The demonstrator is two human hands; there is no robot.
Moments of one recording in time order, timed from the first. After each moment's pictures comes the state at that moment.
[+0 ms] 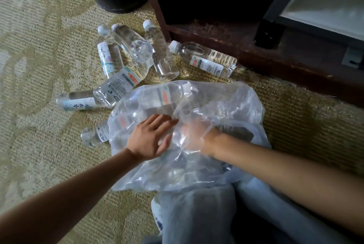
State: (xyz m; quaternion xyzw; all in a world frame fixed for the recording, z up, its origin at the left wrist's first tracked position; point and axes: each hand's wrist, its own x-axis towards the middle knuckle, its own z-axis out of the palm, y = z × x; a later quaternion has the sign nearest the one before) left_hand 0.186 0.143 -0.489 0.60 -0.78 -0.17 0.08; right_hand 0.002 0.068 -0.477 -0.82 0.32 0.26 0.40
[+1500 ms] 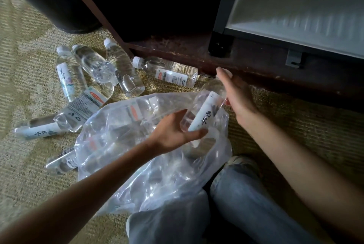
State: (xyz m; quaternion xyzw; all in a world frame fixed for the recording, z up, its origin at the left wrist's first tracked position) left_hand 0.074 0.056 -0.452 0.62 -0.56 -0.53 0.14; right_hand -0.091 -0.028 -0.445 -0.38 0.70 -0.26 0.55
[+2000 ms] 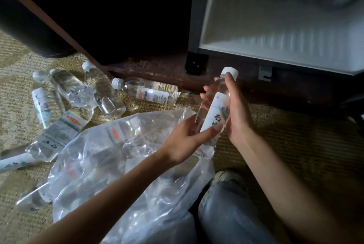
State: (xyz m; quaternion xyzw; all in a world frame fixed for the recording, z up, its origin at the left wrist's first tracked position) left_hand 0.011 0.029 -0.423 0.51 -0.44 -0.70 0.24; right_hand -0.113 -0.025 -0.419 -0.19 0.57 -0.45 0.66
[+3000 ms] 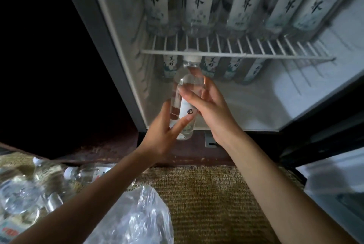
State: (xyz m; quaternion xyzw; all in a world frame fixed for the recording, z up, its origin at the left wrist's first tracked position) left_hand -0.056 -0.124 -0.375 0.48 -0.65 -0.47 0.36; right_hand -0.189 -0.133 -0.334 -0.45 0.46 -0.53 0.56
